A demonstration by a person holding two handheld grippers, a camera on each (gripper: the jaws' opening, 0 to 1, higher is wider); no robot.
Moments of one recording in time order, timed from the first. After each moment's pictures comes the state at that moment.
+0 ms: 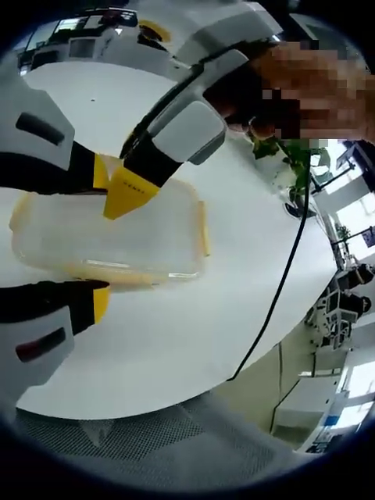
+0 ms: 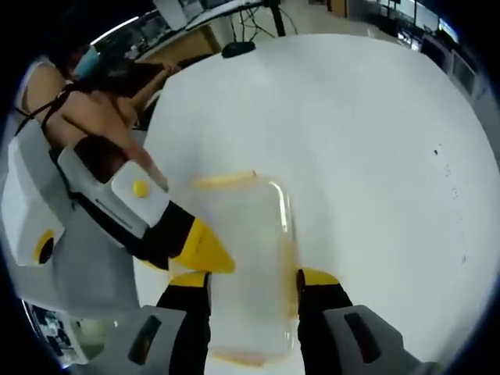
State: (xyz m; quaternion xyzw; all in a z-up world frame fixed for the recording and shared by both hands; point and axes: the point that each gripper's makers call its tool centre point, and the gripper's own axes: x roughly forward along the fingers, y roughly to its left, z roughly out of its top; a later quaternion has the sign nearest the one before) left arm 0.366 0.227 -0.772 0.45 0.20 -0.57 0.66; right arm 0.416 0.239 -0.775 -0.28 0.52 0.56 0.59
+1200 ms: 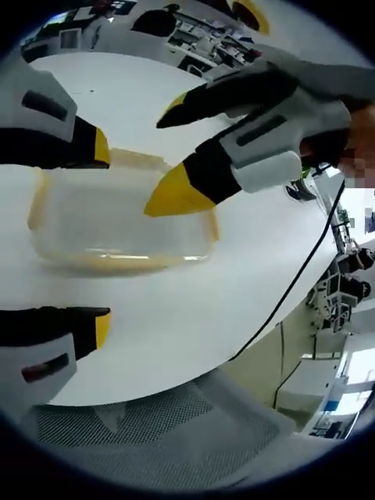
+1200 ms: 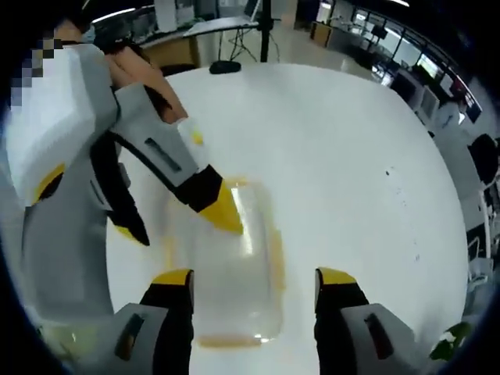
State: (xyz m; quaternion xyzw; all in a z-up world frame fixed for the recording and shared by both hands) left arm 0.362 0.247 -0.769 0.45 0.22 -0.60 0.62; right arm 0.416 0.220 -0.745 -0.34 0.42 0.50 0.68
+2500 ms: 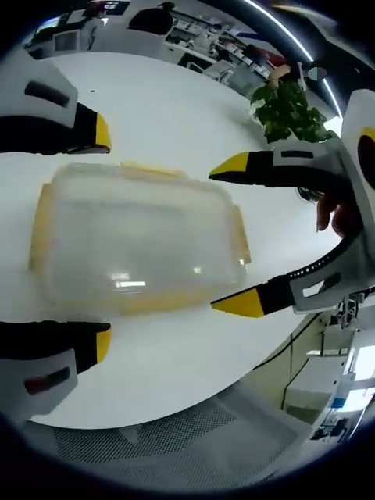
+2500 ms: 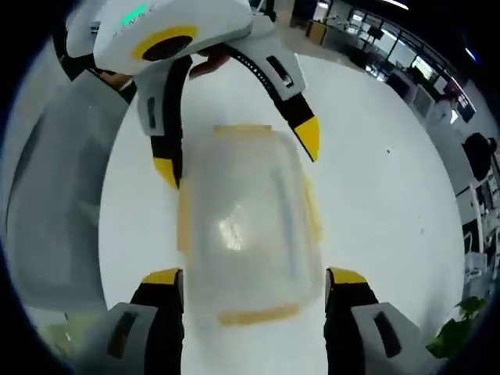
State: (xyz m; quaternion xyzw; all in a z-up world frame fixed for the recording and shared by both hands) left arm 0.395 0.254 -0.796 0.47 0.23 -0.60 0.60; right arm 0.380 0.188 -0.786 -0.36 0.42 0.48 0.68
